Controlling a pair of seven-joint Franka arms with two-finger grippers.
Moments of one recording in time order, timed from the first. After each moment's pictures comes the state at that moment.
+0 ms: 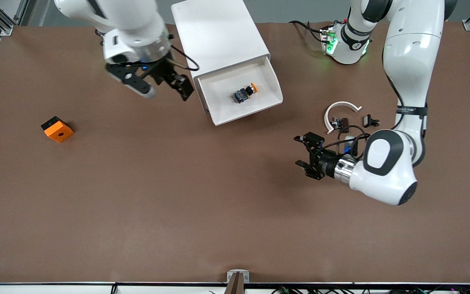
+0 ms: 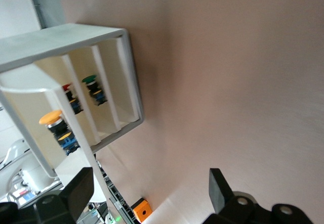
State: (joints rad) left arm -0.29 0.74 0.14 -1.26 -0.85 1.46 -1.98; right arm 0.64 0.13 0.04 -1.51 0.03 1.63 1.33
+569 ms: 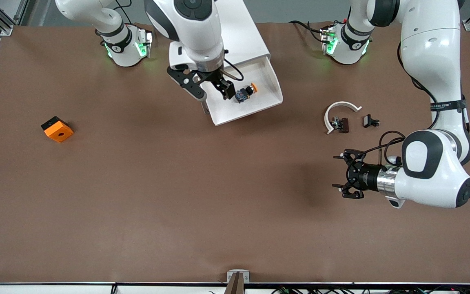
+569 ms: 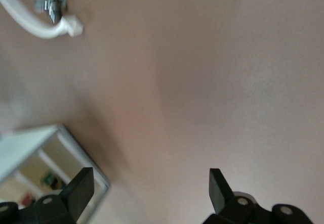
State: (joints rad) left arm -0.30 0.74 0.30 -1.23 -0.64 1.53 -1.41; right arm 0.78 0.29 0.04 -1.50 0.09 1.73 1.53
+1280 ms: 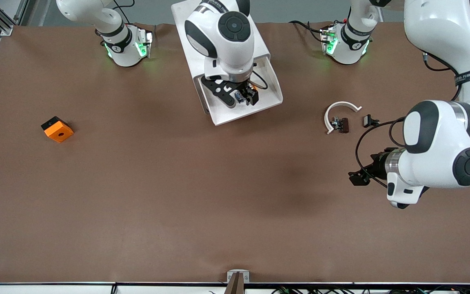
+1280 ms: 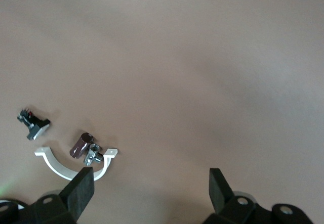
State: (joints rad) left arm -0.37 0.58 0.29 -1.23 -0.29 1.55 -0.64; right arm 0.88 0.42 0.04 -1.48 0.10 1.84 1.63
